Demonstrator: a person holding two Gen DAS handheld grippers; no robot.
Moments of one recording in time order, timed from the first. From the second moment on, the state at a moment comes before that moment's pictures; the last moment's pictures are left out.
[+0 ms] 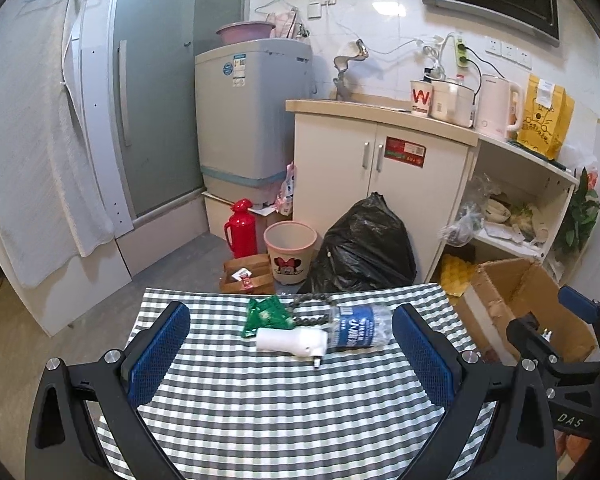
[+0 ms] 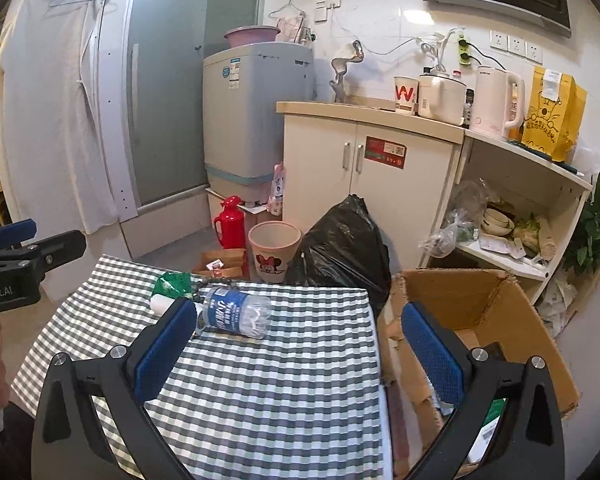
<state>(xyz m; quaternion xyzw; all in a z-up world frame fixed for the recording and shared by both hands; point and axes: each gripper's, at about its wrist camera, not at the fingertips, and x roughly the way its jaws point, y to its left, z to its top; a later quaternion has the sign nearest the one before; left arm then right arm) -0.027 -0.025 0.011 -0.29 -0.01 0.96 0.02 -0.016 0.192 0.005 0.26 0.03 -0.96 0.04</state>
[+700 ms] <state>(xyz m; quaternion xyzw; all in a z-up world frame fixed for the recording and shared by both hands) -0.065 -0.050 -0.050 -0.35 0.01 0.93 0.04 -0.063 0.155 -0.063 0.35 0.02 -0.93 0.08</state>
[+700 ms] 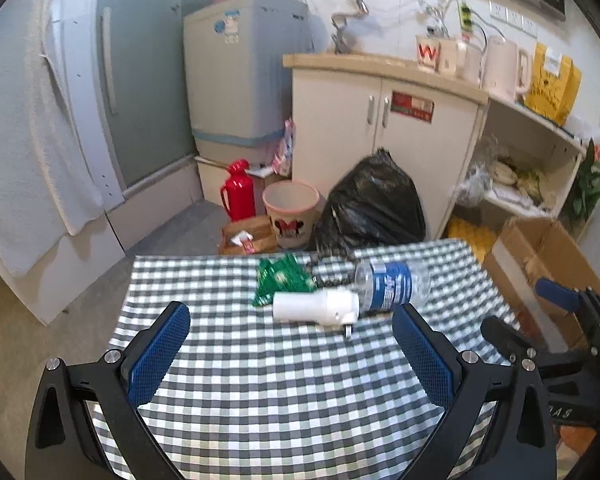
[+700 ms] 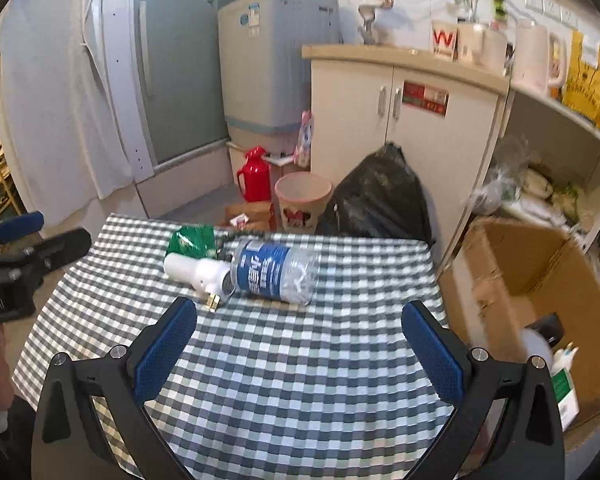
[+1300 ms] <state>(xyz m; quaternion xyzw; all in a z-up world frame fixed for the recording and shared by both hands) -0.125 -0.049 -0.120 -0.43 0.00 0.90 0.07 -0.112 0.153 -0.096 0.39 0.01 -0.92 0.09</state>
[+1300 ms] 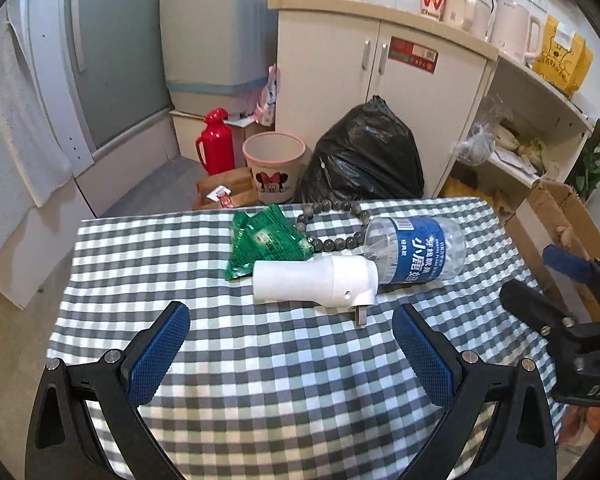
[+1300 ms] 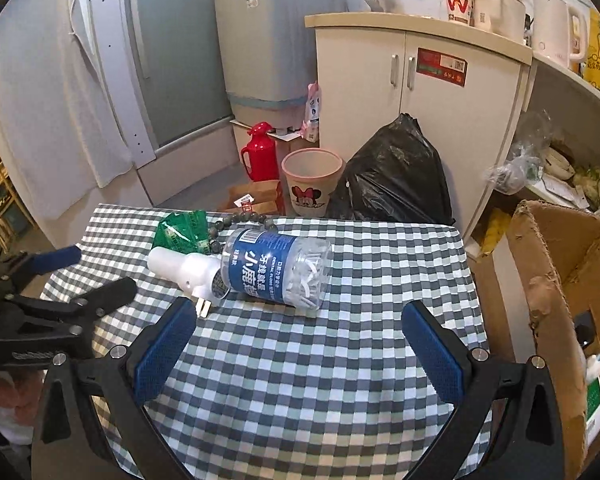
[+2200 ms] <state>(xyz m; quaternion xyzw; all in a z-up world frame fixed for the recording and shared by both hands) -0.191 -0.029 -0.193 -0.49 -0.01 0.87 0.09 -0.169 0.147 -0.131 0.42 -0.01 -0.90 0.10</state>
